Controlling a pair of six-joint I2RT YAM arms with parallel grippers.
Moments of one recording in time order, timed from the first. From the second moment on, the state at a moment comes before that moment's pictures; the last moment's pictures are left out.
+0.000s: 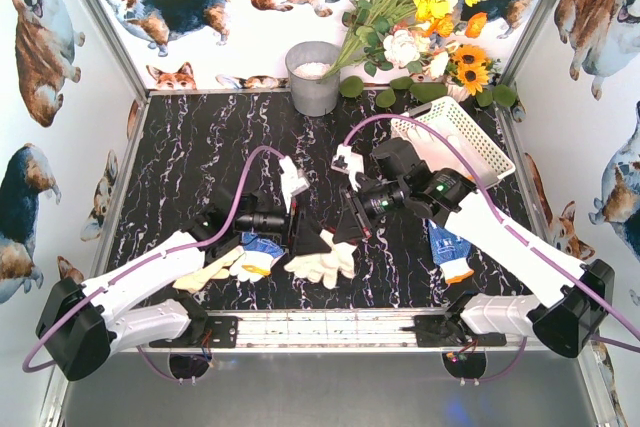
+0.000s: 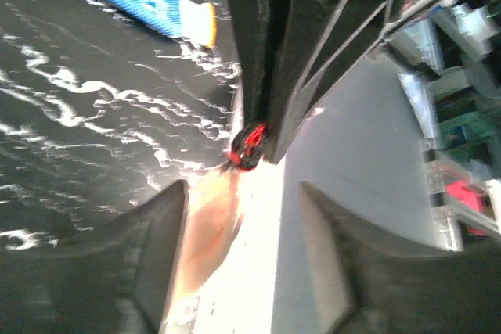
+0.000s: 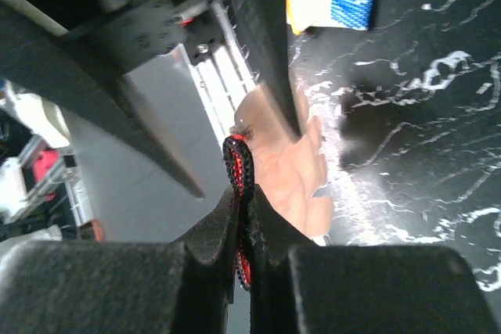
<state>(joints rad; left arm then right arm) -0.72 1.08 0.67 0.12 0.84 -0.42 0.72 1.21 1.15 -0.72 -0.72 0.20</state>
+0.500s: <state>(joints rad) -0.36 0.89 0.70 -0.15 0.39 -0.26 0.52 1.26 1.22 -0.75 -0.12 -0.01</state>
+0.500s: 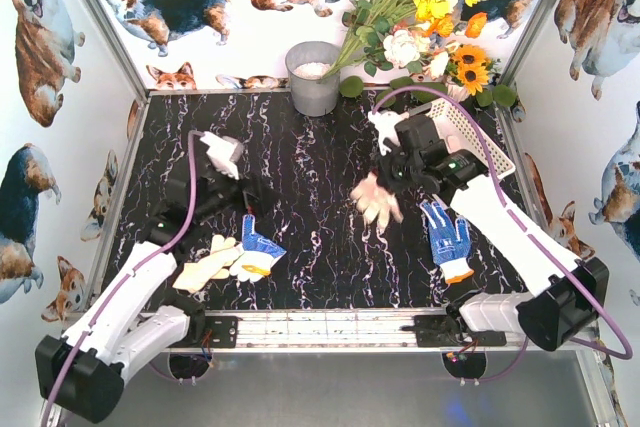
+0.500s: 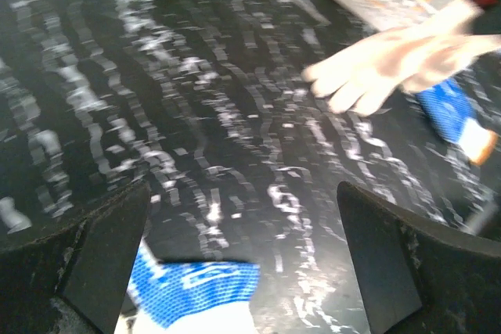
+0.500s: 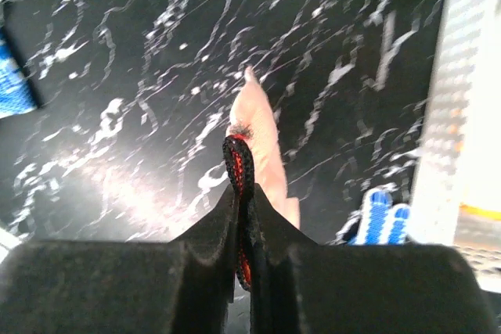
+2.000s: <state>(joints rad) -0.69 1.11 0.50 0.02 0.19 -0.68 0.74 1.13 0.68 -0.53 0.01 0.72</state>
